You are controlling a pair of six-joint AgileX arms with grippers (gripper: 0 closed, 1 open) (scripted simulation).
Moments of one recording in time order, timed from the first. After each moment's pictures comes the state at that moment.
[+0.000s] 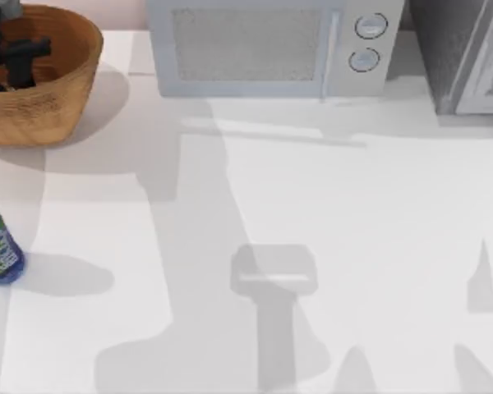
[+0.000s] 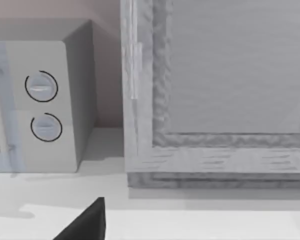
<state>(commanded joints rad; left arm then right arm) 0.12 2.70 2.52 -1.23 0.28 0.11 0.00 0.00 0.00 0.00 0.00 0.00</state>
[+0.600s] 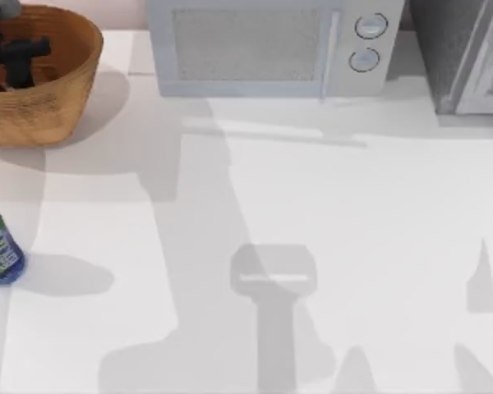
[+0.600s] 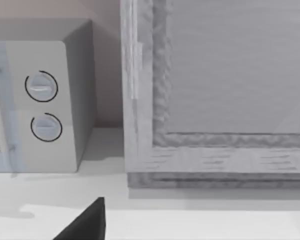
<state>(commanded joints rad) 0.12 2.61 2.45 -1.22 0.28 0.10 0.00 0.00 0.00 0.00 0.00 0.00</state>
